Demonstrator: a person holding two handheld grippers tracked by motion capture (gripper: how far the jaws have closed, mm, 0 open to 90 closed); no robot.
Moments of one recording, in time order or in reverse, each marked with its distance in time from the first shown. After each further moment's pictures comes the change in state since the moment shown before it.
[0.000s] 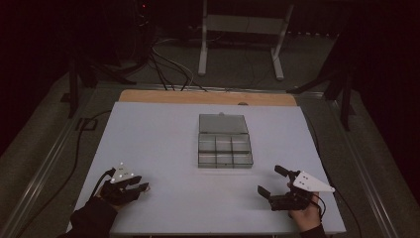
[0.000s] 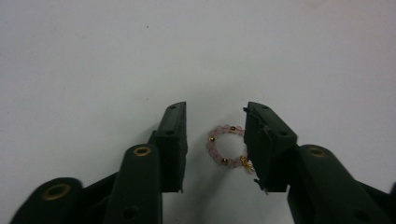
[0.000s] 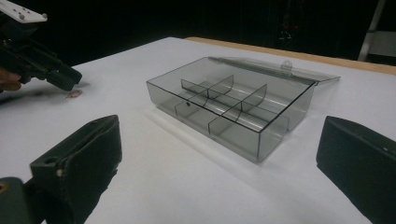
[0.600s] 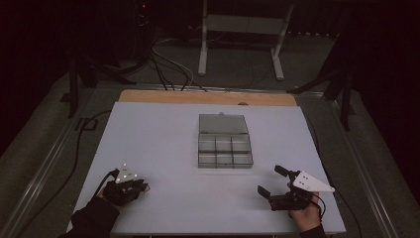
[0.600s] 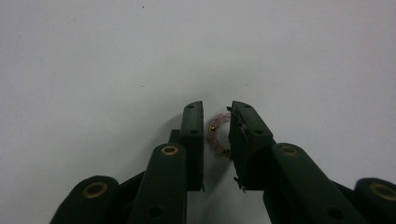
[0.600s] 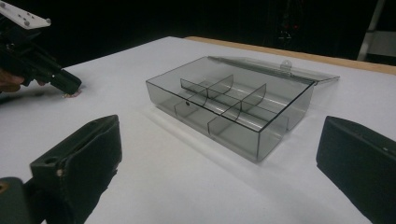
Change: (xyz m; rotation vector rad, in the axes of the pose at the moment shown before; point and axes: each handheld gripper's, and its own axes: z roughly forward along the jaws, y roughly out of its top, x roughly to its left) left arm -0.003 0.000 0.006 0.052 0.017 0.007; right arm 0.000 0.000 0.000 0.002 -0.002 -0.002
